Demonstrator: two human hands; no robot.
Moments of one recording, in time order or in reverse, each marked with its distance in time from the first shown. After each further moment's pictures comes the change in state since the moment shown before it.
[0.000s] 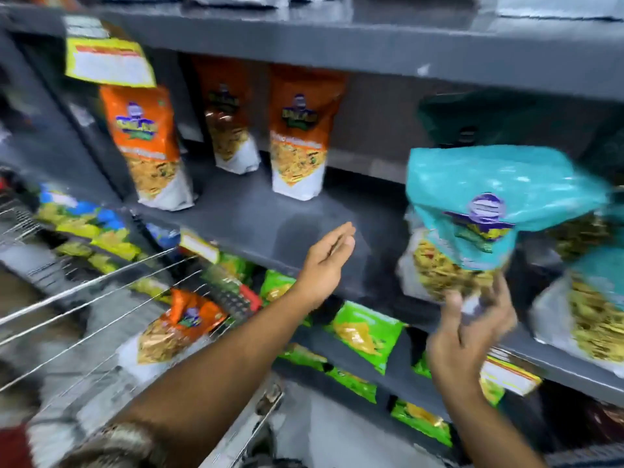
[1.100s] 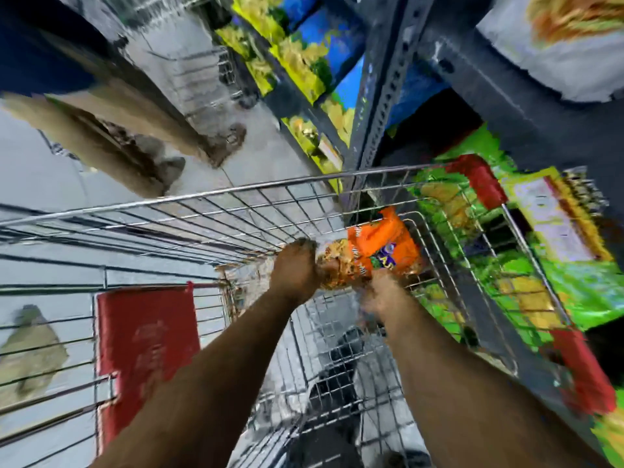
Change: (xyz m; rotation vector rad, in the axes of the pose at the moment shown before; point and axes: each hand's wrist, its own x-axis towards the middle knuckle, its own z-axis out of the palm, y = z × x) left_hand -0.091 -0.241 -0.495 1.084 0.302 -0.636; right_hand -0.334 0.079 0.483 -0.291 -1.135 1.498
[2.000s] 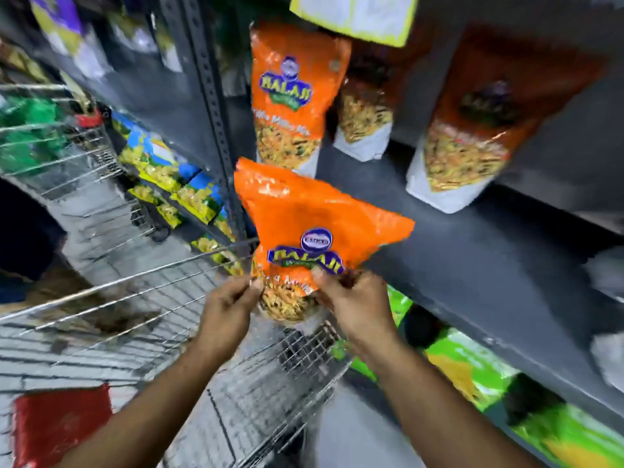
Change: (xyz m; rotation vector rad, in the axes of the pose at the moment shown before) left_hand -0.147 0.189 -0.125 -0.818 0.116 0.340; right_hand -0.311 0.001 -0.133 -0.006 0.086 -1.178
